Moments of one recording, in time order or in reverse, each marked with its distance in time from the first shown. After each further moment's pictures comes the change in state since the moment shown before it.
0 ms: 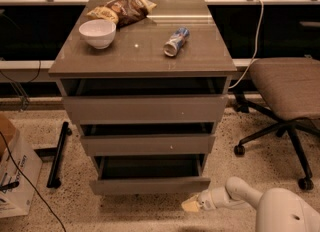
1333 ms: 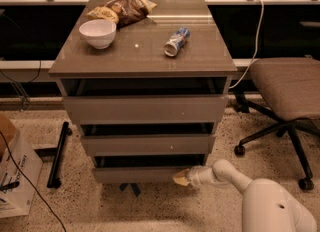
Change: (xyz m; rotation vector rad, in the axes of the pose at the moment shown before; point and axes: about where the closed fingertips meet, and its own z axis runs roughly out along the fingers) arm -0.116 -0.059 0.021 0.198 -0.103 -0.281
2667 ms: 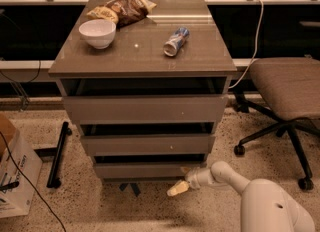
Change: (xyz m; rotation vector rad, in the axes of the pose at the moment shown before) arm 0.003 0.006 0.008 -0.010 0.002 0.005
